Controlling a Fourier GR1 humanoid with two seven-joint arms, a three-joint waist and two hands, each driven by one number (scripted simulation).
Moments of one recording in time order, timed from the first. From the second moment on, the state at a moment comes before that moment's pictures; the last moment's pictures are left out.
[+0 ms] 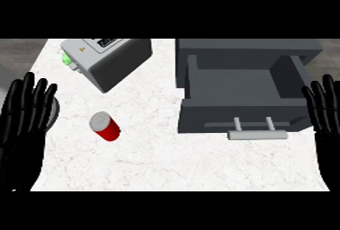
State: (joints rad) left arm 0.01 0.09 -0.01 -2.10 0.01 -0.02 0.00; right arm 0.03 -0.12 -0.02 -2.10 -0.01 0.01 0.03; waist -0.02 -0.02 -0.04
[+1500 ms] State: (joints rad) left arm 0.08 0.01 0.01 -2.07 -0.11 0.25 0.37; right arm 0.09 -0.10 -0.14 -2.08 -0.07 -0.01 0.20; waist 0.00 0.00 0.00
